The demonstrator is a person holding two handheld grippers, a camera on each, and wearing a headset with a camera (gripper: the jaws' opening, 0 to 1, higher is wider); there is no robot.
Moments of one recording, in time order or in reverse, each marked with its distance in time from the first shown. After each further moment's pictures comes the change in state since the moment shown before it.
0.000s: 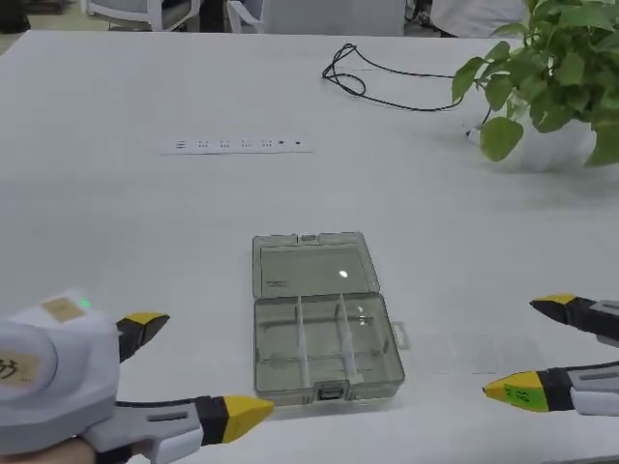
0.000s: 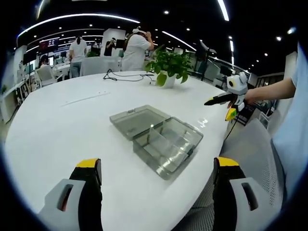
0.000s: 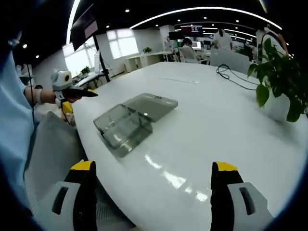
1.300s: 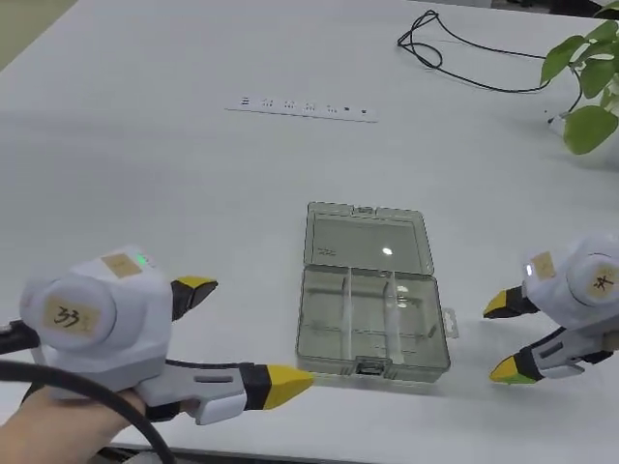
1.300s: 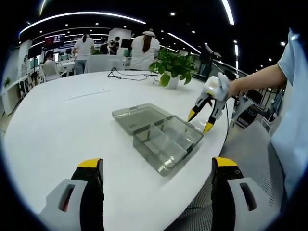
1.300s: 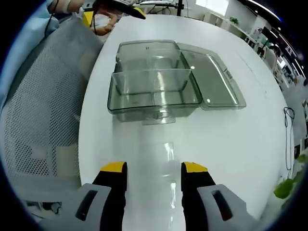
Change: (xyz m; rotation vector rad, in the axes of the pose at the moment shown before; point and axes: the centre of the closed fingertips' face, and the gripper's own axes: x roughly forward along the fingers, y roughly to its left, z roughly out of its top) left arm -0.002 0.005 -0.012 -0.051 -0.013 0.030; right arm 0.077 0.000 -0.036 -0.651 0.528 0.286
